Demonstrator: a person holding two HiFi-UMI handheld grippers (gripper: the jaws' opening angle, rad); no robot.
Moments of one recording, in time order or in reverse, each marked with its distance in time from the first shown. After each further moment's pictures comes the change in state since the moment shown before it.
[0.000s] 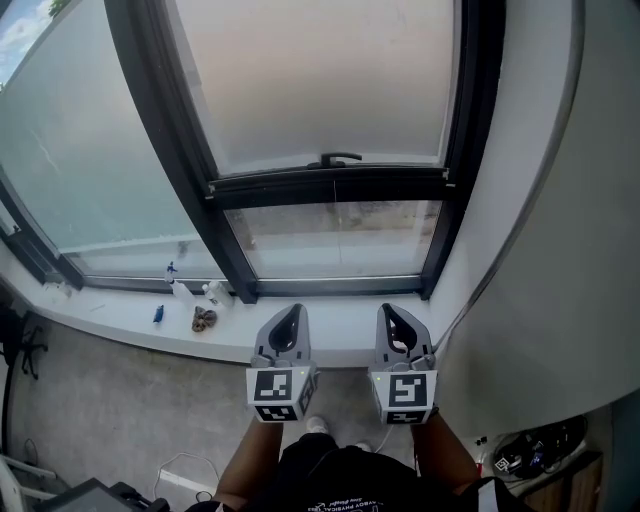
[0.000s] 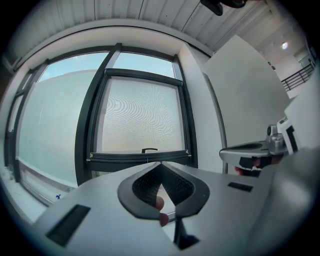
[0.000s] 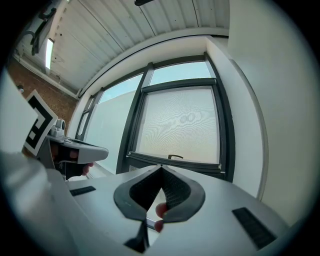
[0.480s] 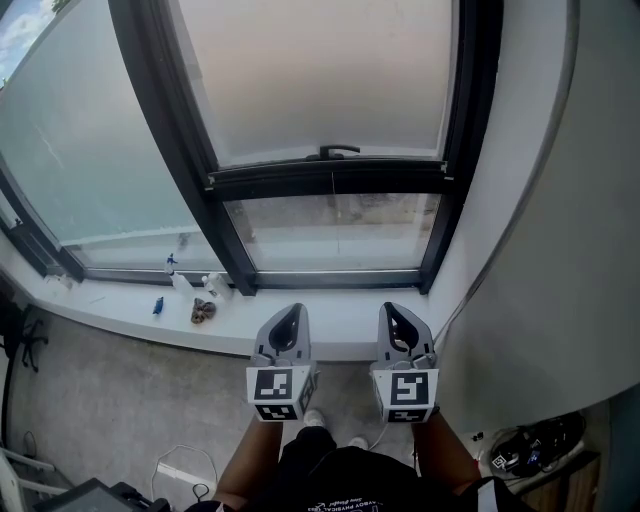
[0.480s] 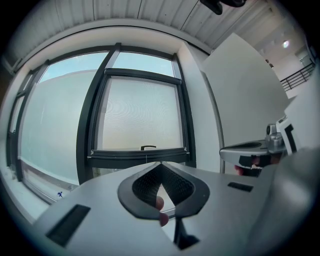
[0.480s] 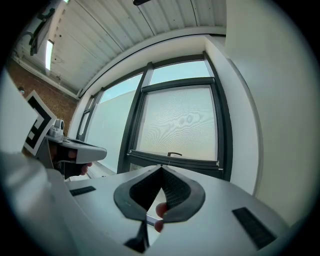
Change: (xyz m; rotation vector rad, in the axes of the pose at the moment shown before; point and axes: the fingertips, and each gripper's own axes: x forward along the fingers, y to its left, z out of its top) left arm -0.013 -0.017 -0.011 0.001 0.017 0.010; right arm -0.019 -0.007 -0.009 0.002 0.010 0.013
